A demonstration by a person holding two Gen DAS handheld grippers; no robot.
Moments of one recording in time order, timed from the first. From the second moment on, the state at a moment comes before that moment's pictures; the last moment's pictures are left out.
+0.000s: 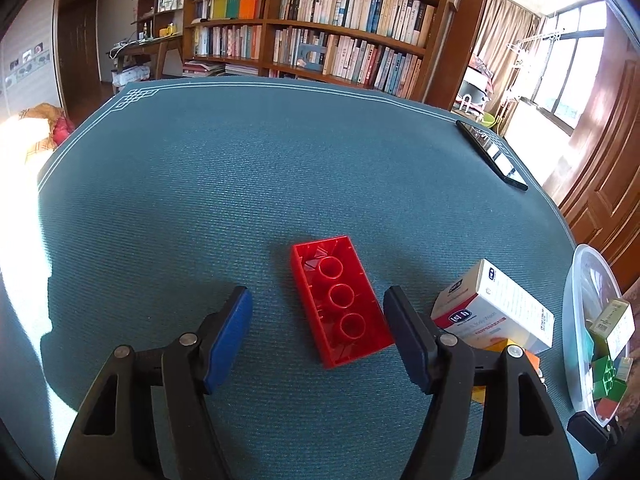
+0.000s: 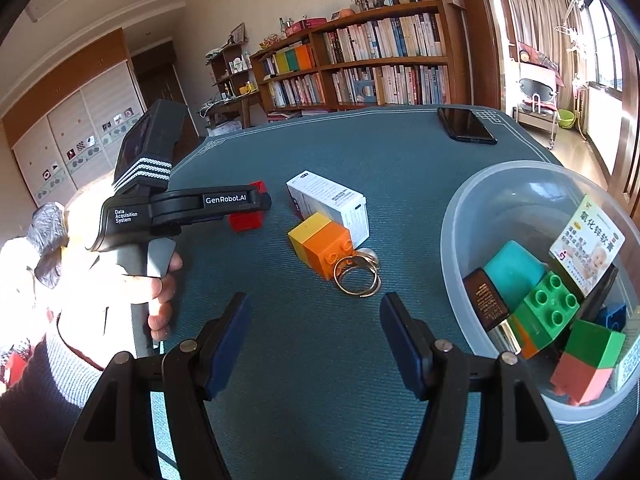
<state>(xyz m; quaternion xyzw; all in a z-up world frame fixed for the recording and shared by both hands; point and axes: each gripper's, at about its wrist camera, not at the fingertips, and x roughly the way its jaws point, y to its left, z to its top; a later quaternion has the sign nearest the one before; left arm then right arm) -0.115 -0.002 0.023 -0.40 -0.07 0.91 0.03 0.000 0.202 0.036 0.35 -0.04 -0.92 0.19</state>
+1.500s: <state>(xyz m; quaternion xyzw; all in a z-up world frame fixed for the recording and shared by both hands) -0.105 -0.021 0.042 -0.39 -0.11 0.92 0.02 -0.074 0.148 0.019 0.37 0.07 -0.91 0.15</state>
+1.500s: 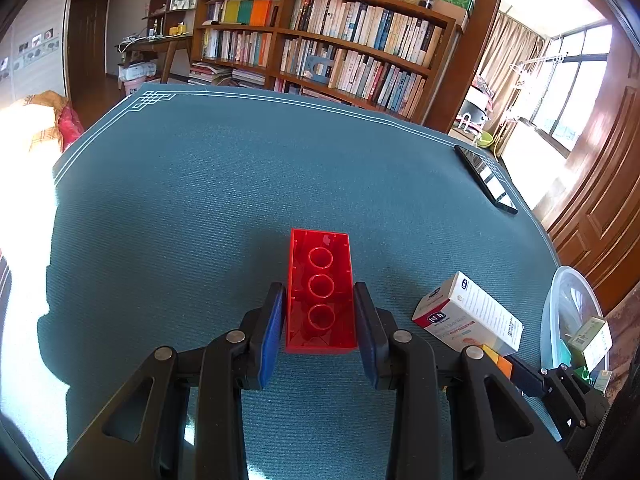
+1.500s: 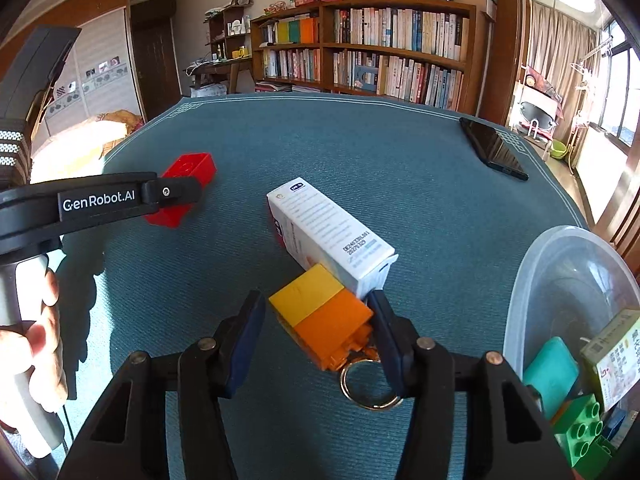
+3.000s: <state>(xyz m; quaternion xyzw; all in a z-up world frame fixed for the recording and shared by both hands) -0.091 0.015 0.055 -0.36 -0.05 0.93 0.05 0.002 0.209 0.067 0.29 -0.02 -0.95 0.10</state>
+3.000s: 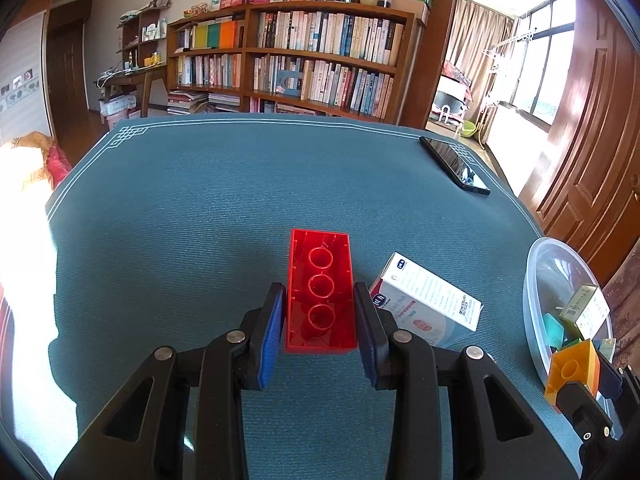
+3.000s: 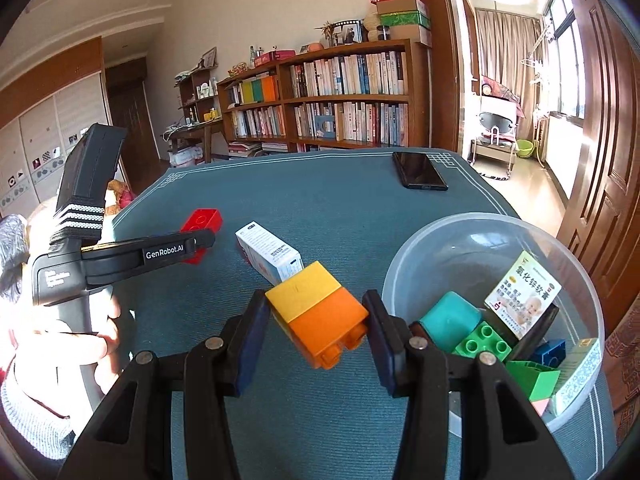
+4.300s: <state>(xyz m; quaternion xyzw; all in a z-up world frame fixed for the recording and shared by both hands) -0.056 0.108 0.078 -0.35 -0.01 0.92 0.20 -0.001 0.340 0.050 0.28 -0.12 -0.95 -0.03</state>
